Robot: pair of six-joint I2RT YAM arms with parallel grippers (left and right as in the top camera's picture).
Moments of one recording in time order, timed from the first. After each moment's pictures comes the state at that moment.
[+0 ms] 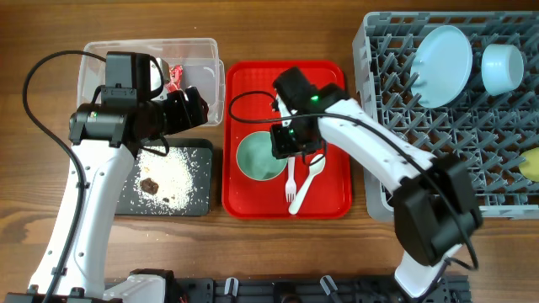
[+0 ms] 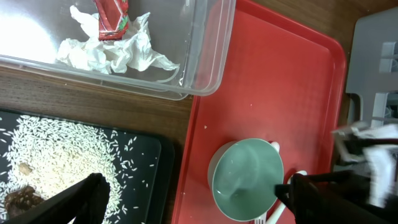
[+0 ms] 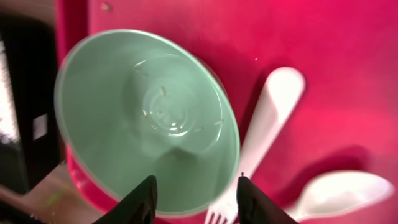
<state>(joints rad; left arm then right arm) -0.08 1.39 1.27 -0.94 0.21 -0.38 0.59 1.92 1.41 -0.91 -0.25 0.38</state>
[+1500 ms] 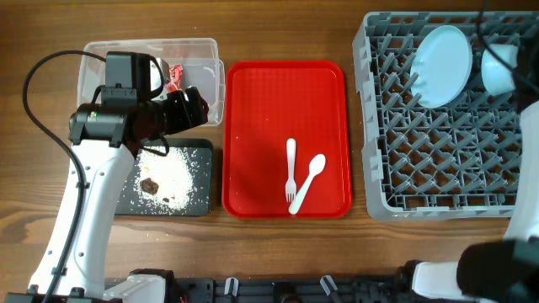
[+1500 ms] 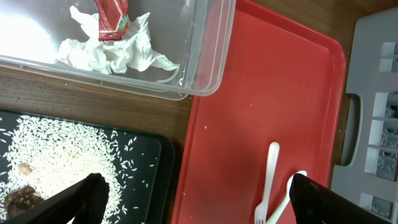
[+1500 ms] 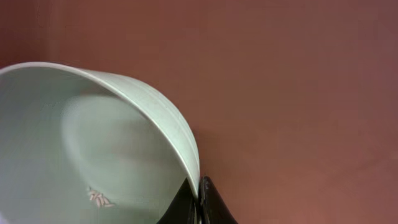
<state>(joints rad) -0.08 1.39 1.27 -0.94 0.21 -0.38 -0.34 1.60 1.60 -0.41 0.94 -0.27</state>
